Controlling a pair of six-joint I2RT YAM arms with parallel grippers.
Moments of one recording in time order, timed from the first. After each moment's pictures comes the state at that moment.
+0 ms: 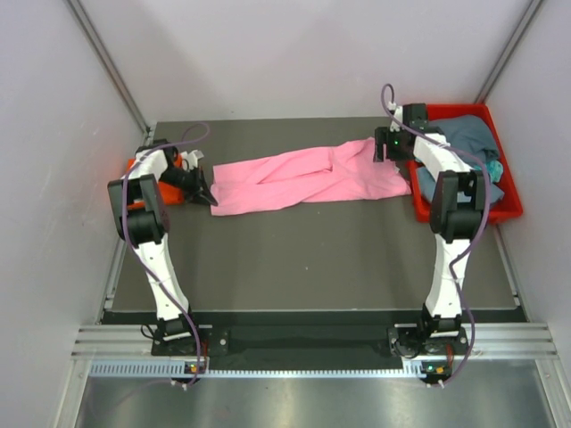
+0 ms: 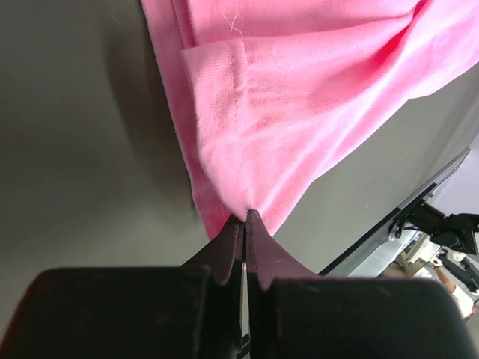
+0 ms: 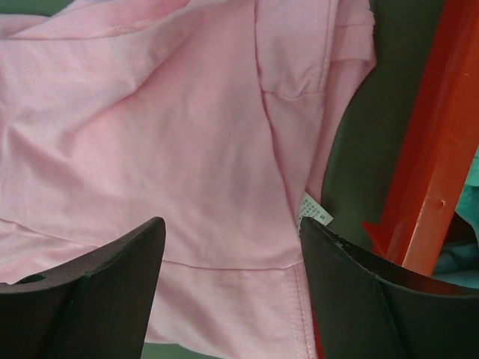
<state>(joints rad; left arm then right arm) 0.20 2.24 1.76 -1.04 0.70 0.07 0.05 2.18 1.82 -0.52 -0.17 -0.01</state>
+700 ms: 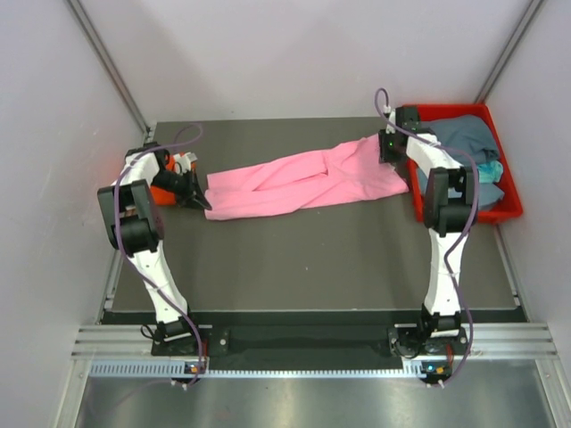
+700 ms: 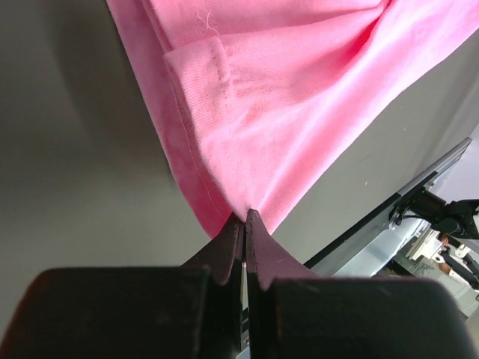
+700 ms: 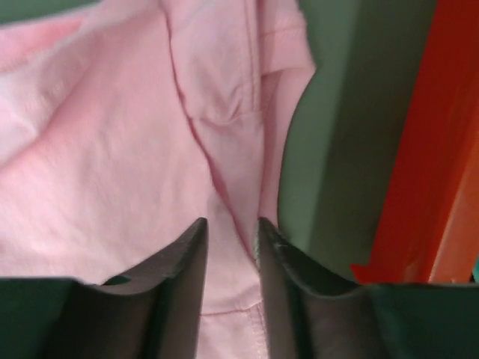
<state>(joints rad) 0.24 2.11 1.65 -1.08 0.69 0.12 0.06 2.30 1.91 -0.52 -0.07 -0.02</state>
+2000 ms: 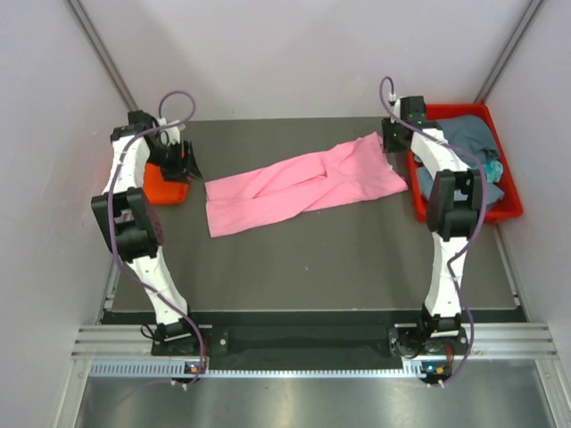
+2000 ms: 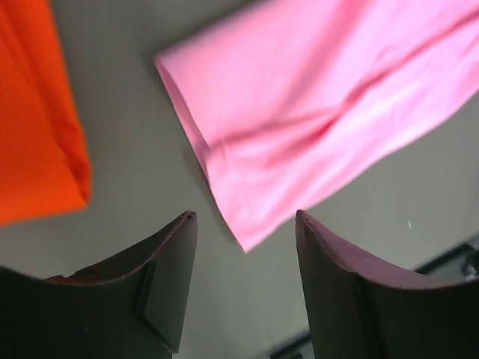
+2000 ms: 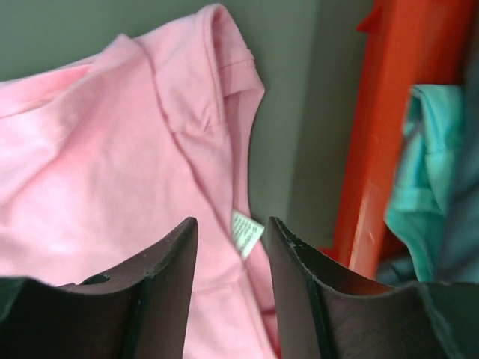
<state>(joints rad) 0.23 2.00 1.81 -1.07 0.54 0.15 0.06 2.27 1.95 -0.51 -0.02 -0.03</state>
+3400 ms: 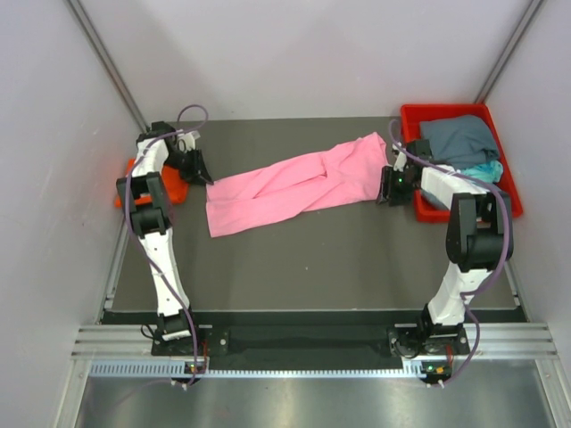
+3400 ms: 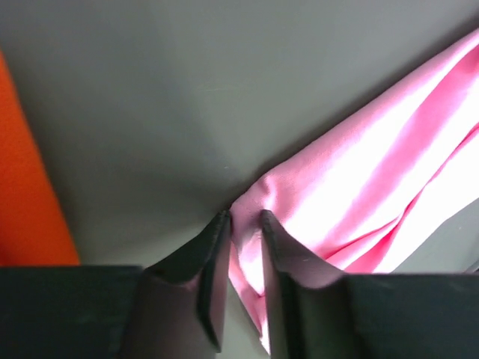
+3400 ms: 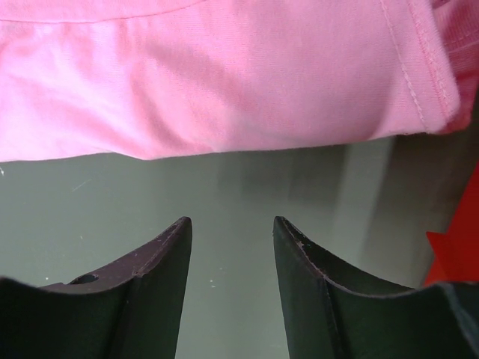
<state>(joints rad) 0.20 2.45 2.13 -0.99 0.61 0.10 0.05 1.84 1.25 -0.50 -0.25 0.13</state>
